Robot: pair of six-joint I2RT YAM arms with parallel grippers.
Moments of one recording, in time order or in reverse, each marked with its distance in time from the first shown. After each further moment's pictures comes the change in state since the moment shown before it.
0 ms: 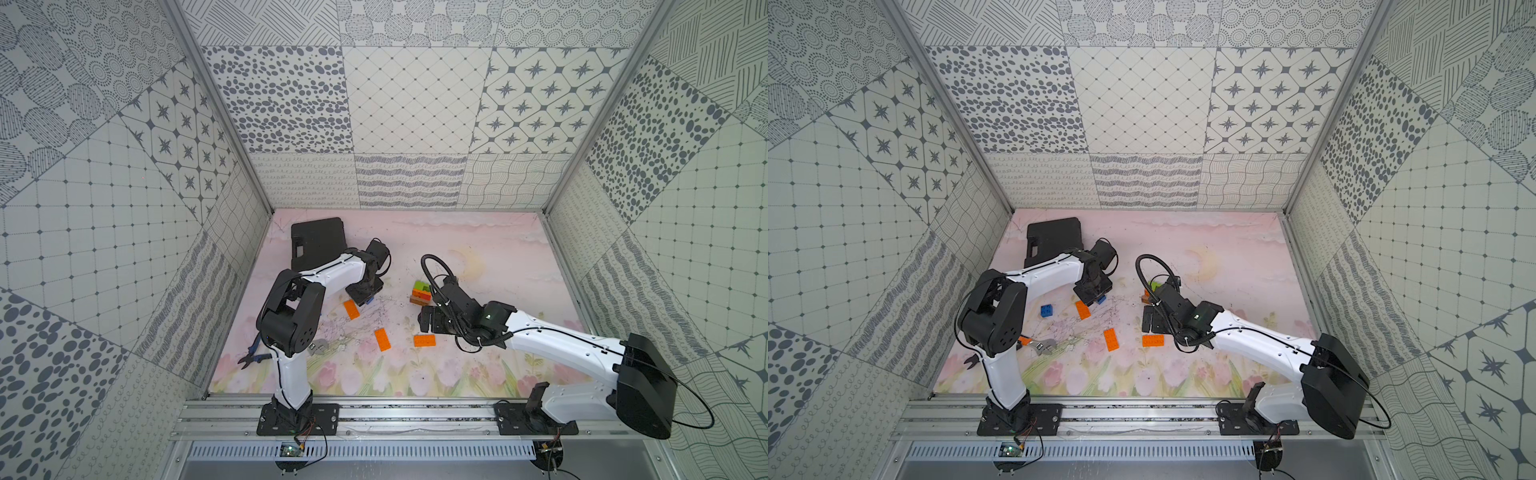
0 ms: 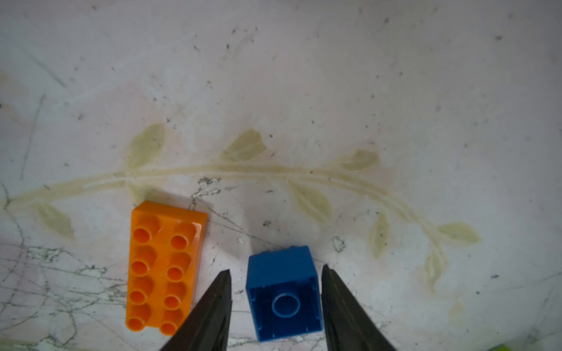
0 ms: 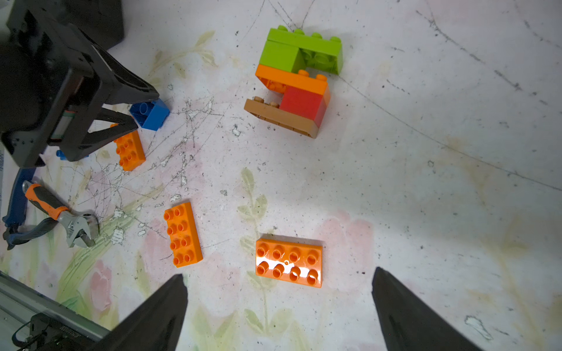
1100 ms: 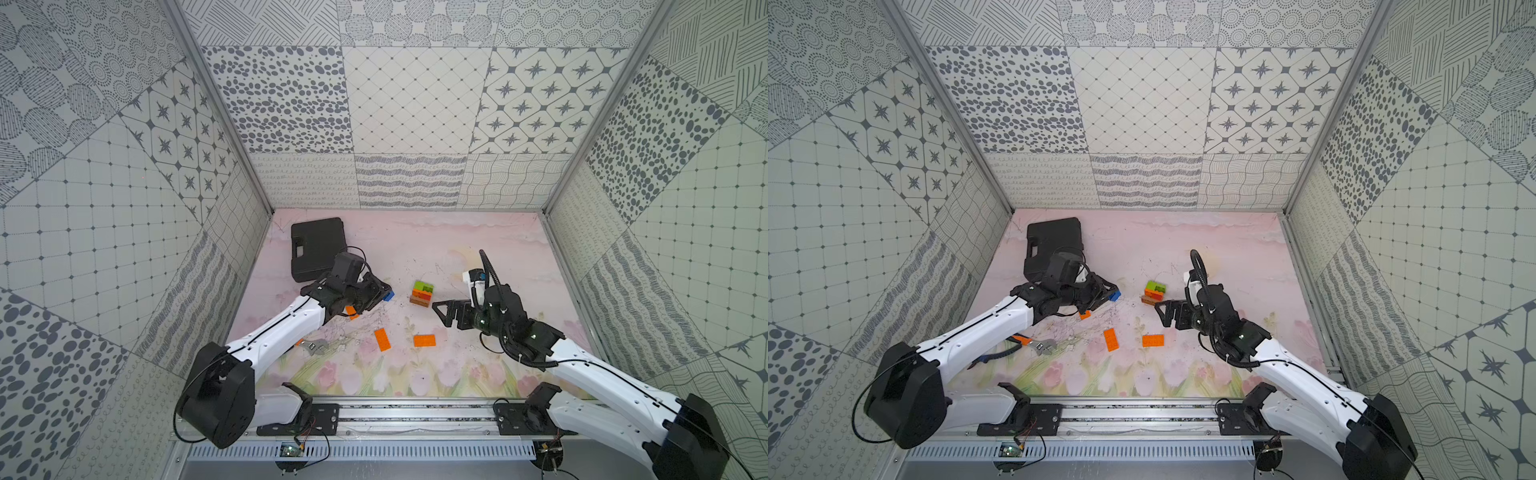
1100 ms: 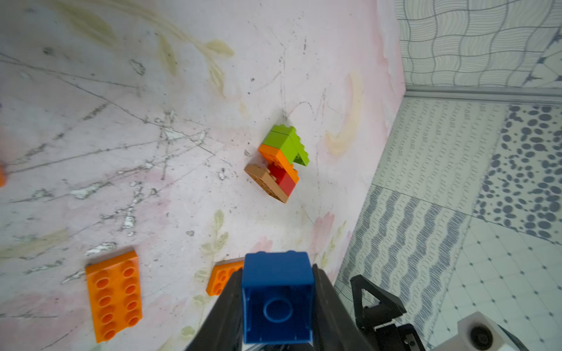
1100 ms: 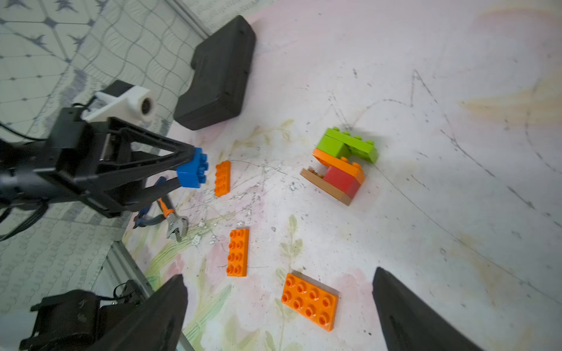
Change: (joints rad) left arm -0.002 -0.617 -0.470 0.534 0.520 0.013; right arm -0.232 -0.386 -0.299 0.415 -0.324 -0.307
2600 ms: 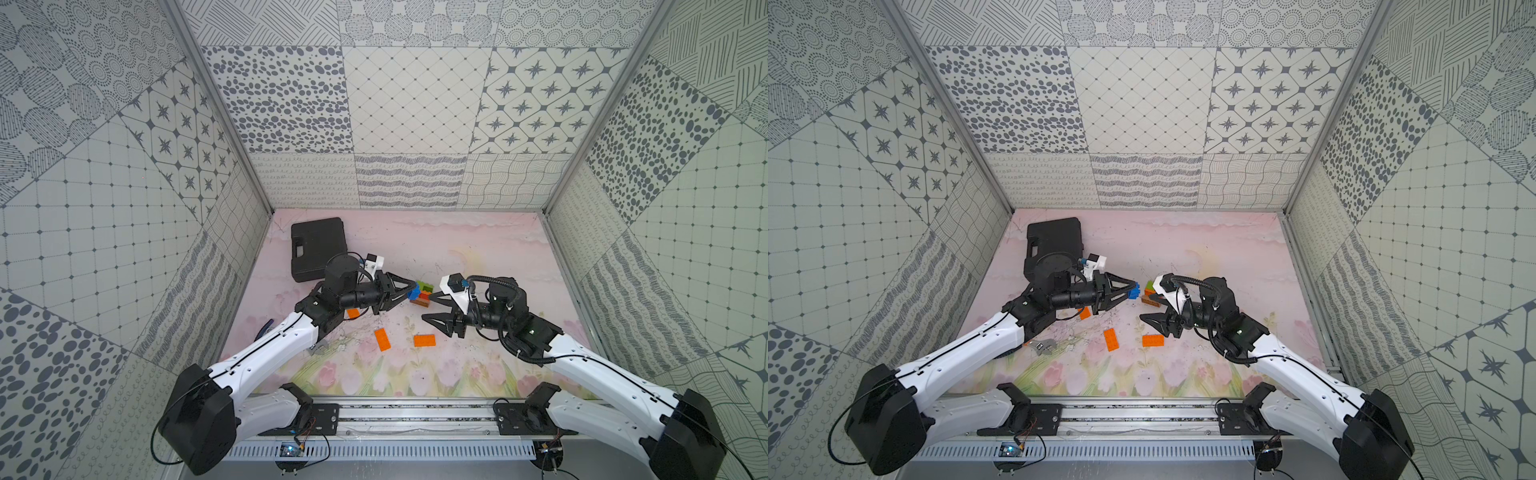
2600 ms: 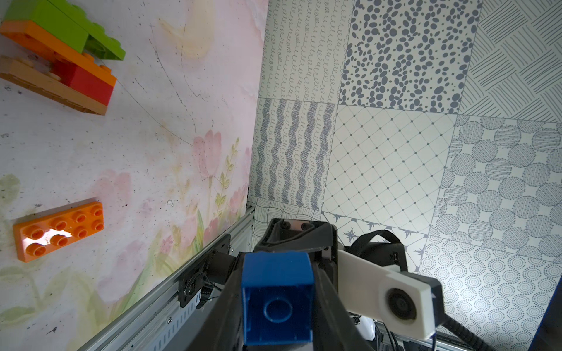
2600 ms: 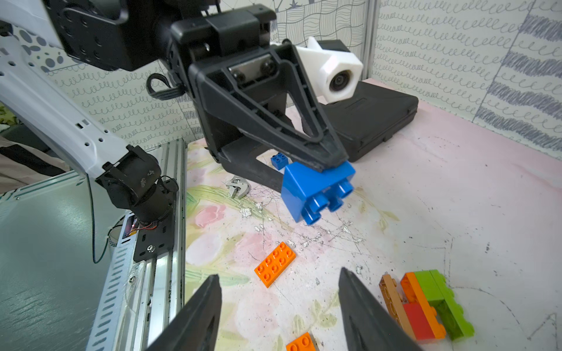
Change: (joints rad) left arm -0.087 -0.123 -0.068 0.356 0.299 -0.160; right arm -0.014 0.055 0.049 0.170 -0.429 -0.605
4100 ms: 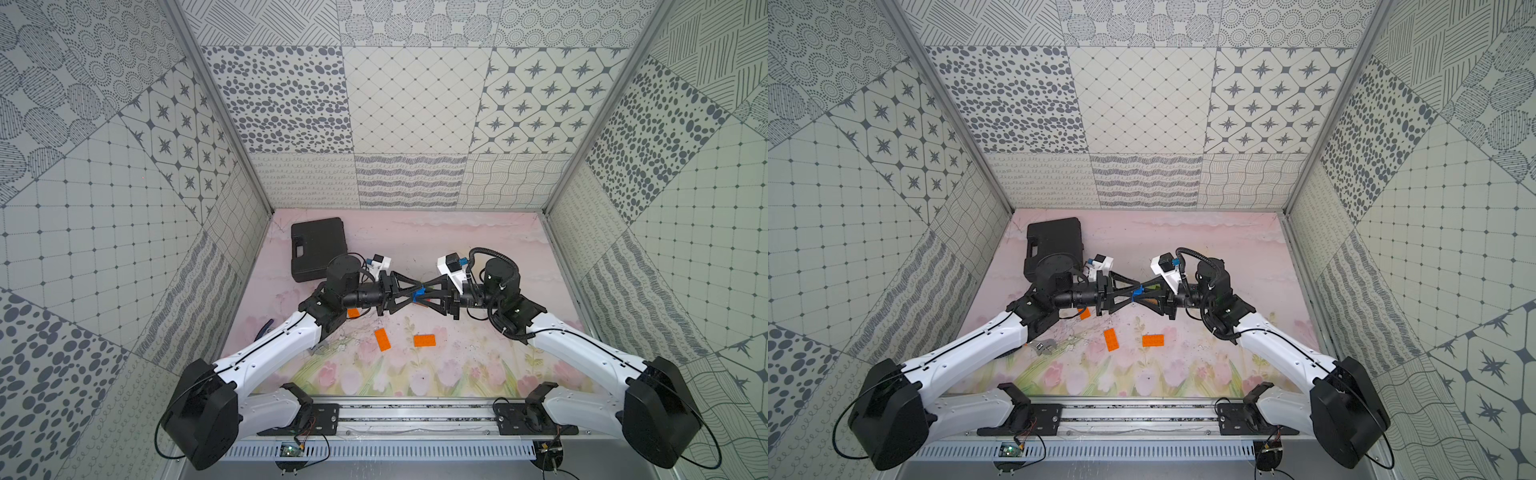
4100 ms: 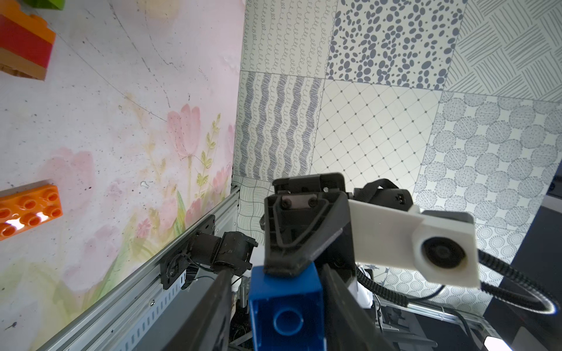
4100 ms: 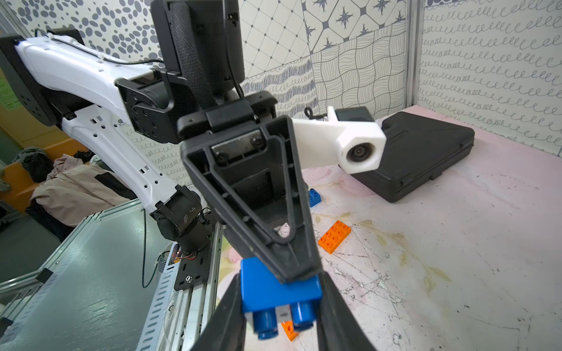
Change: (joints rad) left arm -0.014 0.023 -0.007 0.077 0.085 -0.041; right arm -0.074 0.183 0.089 0.214 -0.248 0.164
